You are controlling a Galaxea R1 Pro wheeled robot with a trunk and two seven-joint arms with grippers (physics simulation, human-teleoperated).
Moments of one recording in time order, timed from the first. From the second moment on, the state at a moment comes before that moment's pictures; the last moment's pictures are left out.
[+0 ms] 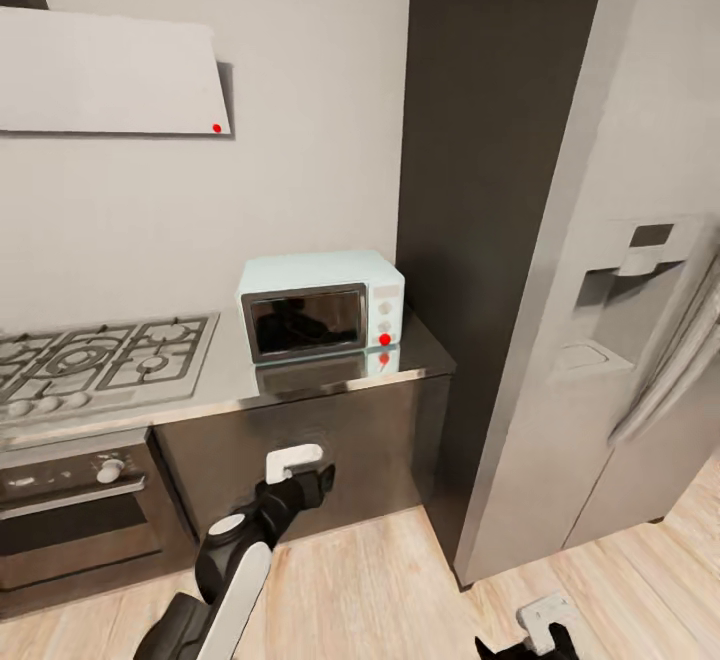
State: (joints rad) left arm -0.21 -0.10 -0.30 -1.60 0.44 0.63 0.38; right arm 0.11 -0.45 0.50 -1.60 -0.45 0.44 -0.26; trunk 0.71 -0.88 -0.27
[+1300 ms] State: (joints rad) left arm 0.40 -0.05 0.30 -0.77 0.56 -0.12 -0.11; right arm -0.49 -0.18 0.48 -1.60 -0.45 0.54 -0.24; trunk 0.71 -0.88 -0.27
